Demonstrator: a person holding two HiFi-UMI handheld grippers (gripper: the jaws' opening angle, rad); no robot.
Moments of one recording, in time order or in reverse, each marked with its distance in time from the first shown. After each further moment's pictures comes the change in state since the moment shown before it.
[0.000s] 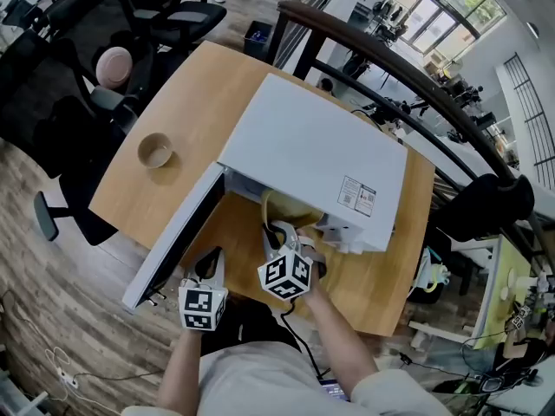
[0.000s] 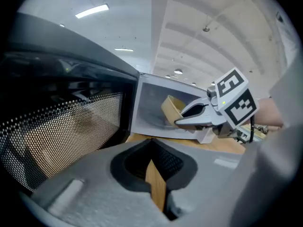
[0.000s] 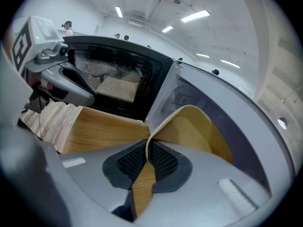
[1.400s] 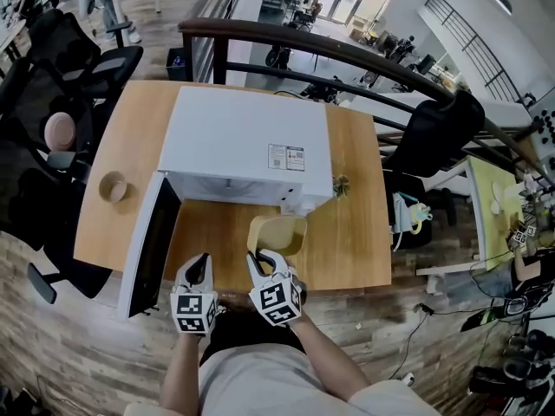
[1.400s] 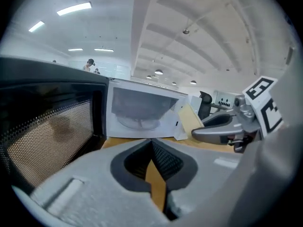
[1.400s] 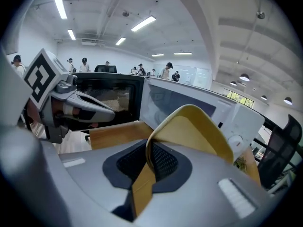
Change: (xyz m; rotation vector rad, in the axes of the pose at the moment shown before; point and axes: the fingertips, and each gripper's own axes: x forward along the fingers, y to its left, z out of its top) left arm -0.019 -0.062 -0.001 0.136 -0.004 -0.216; right arm -0.114 0.055 -0.050 0.510 -0.100 -0.225
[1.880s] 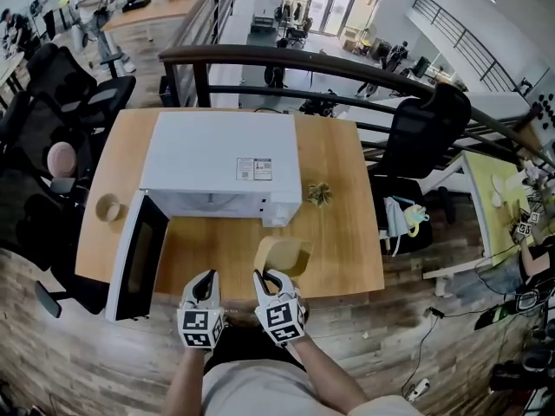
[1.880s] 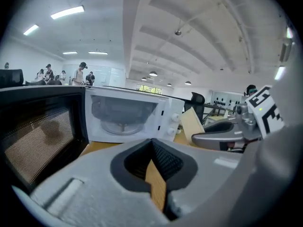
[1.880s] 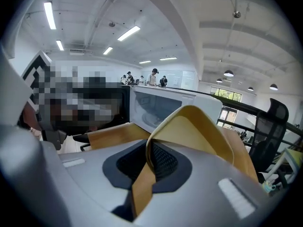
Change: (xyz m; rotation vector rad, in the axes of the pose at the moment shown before) left arm -0.003 -0.084 0.015 0.042 -0.024 -0.035; right arm -0.070 -0.040 -0.035 0.129 -0.077 -0.086
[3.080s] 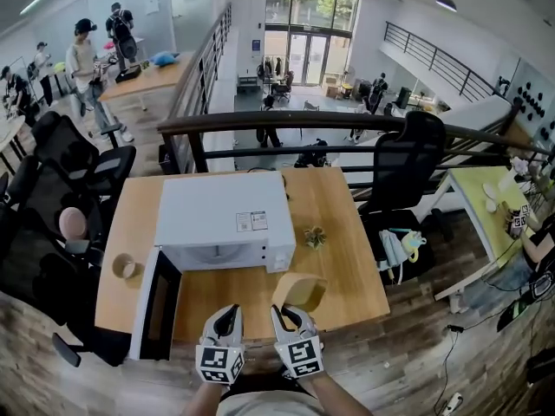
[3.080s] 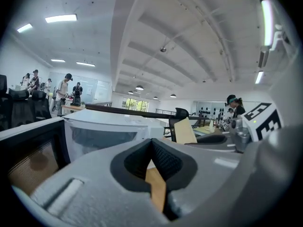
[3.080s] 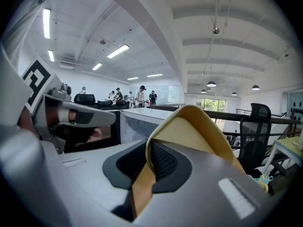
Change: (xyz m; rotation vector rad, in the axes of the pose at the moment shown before) left arm -0.031 -0.055 0.085 0.080 -0.177 -0.167; right arm -0.063 -0.018 0.054 0.118 -0.220 -0.130
